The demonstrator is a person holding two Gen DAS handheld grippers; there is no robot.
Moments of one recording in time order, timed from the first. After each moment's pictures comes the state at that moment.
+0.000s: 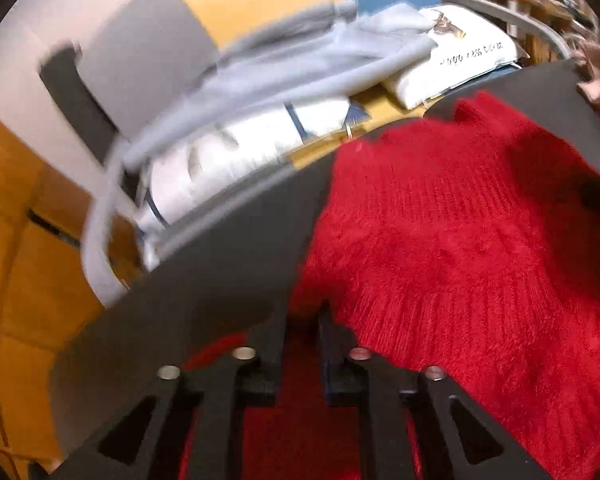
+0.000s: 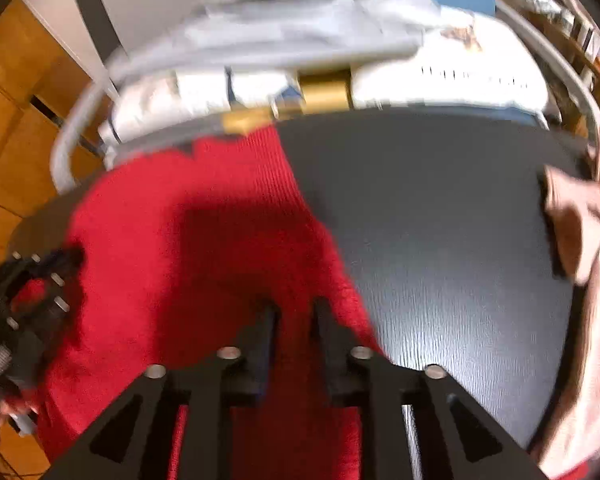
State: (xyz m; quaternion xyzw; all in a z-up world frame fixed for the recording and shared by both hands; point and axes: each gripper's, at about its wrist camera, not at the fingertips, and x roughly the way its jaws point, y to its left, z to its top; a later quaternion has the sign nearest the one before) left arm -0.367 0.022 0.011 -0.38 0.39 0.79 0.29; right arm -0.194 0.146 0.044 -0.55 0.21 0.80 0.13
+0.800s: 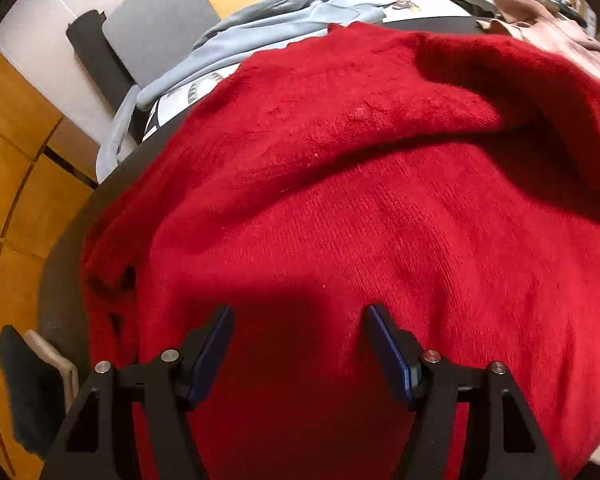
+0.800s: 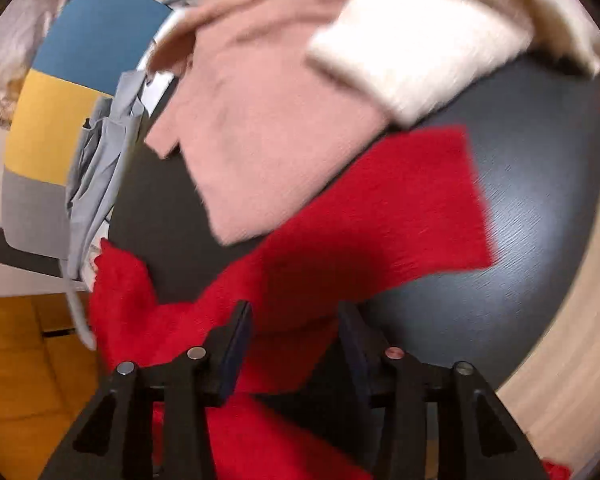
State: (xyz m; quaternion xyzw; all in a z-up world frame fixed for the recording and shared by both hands) left arm -0.172 -0.072 0.004 -0.44 0.34 0.79 0.26; right arm 0.143 0.246 0.073 -0.43 0.58 0.61 0.33
